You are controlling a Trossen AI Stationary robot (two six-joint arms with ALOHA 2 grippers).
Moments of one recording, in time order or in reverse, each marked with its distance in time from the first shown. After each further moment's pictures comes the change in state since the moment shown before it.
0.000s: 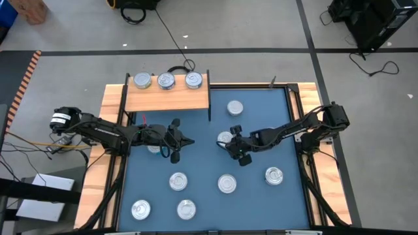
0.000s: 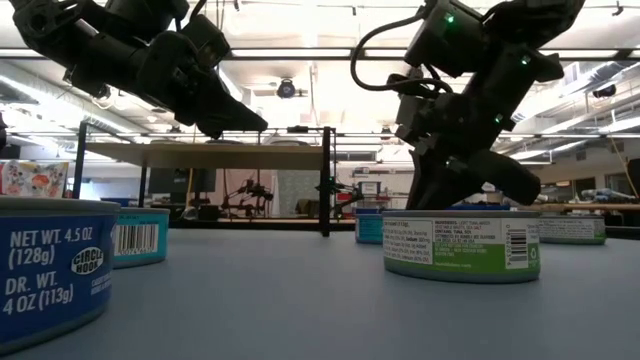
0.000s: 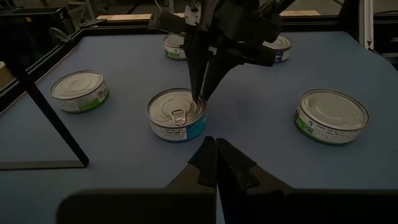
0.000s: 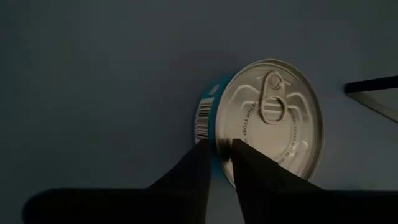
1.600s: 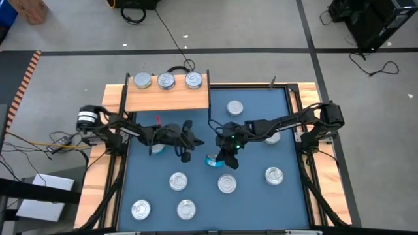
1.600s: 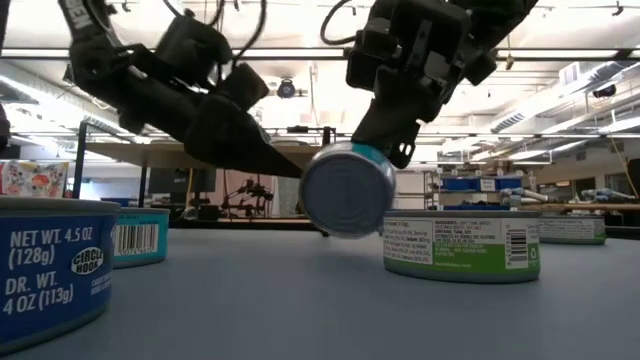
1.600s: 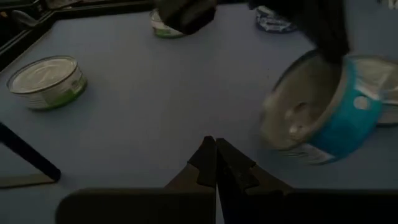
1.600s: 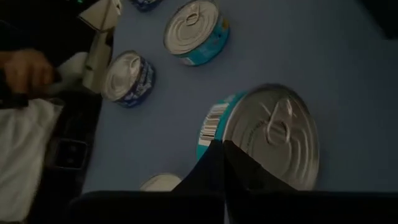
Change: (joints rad) left arm 0.089 0.370 0.086 0.228 0.114 0.103; right arm -0.106 0.057 0.160 0.195 -0.760 0.723
